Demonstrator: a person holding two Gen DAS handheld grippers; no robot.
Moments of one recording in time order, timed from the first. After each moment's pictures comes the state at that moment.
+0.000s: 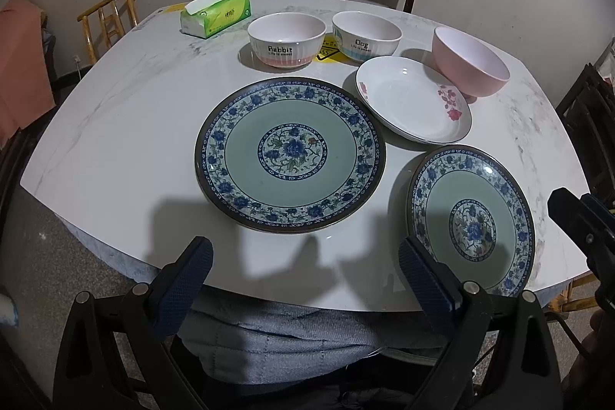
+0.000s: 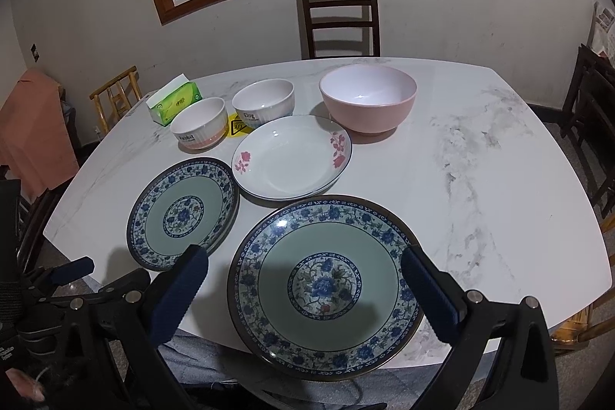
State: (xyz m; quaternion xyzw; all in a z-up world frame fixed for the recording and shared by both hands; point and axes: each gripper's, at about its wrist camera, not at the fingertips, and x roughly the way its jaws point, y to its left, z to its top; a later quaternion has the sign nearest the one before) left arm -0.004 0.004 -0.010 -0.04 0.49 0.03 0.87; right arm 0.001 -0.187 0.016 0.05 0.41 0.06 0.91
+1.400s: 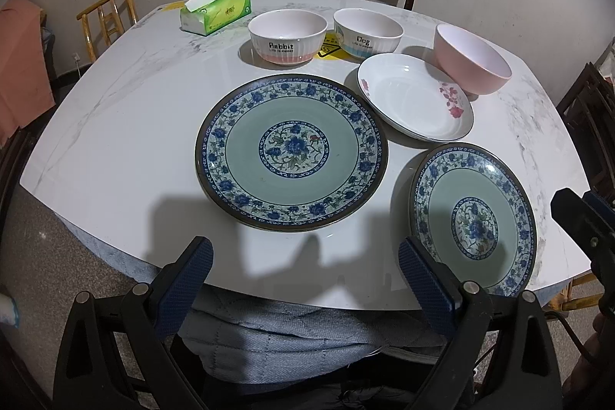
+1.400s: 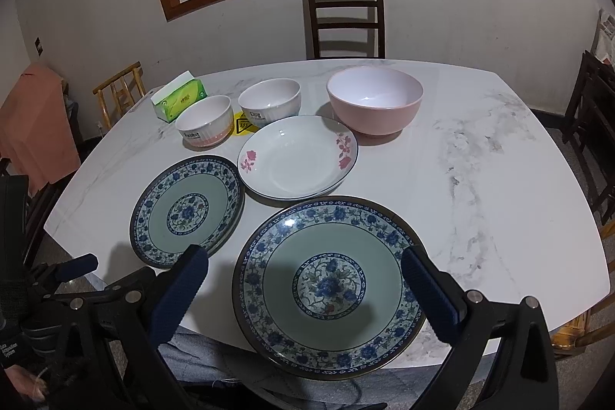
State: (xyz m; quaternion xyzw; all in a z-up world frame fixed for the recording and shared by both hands) left arm -0.004 0.003 -0.013 -0.04 0.50 0.03 0.87; right arm 0.005 -0.181 0.019 0.04 0.41 0.06 0.91
